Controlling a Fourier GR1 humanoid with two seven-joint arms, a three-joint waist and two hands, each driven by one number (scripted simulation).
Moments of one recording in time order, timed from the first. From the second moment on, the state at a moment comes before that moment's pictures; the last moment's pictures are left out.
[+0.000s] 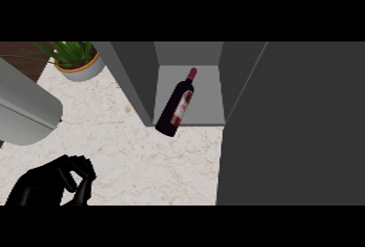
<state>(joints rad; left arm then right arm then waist) 0.25 0.41 -0.26 -1.98 0.38 0.13 -0.26 0.48 -0.41 0.09 -2.37 -0.43 0.54 0.11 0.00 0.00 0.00</state>
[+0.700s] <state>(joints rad) 0.33 0.47 -0.10 -1.98 0.50 -0.04 -0.29 0.29 -0.38 0.32 -2.37 -0.45 0.49 0.26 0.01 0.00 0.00</state>
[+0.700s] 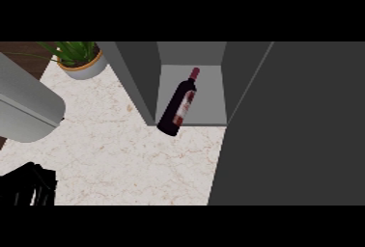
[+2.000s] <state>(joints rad) 0.36 0.43 0.05 -1.94 0.52 -0.23 -0.27 -0.69 0.00 0.54 -1.94 -0.48 -0.10 0.53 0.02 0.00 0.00</state>
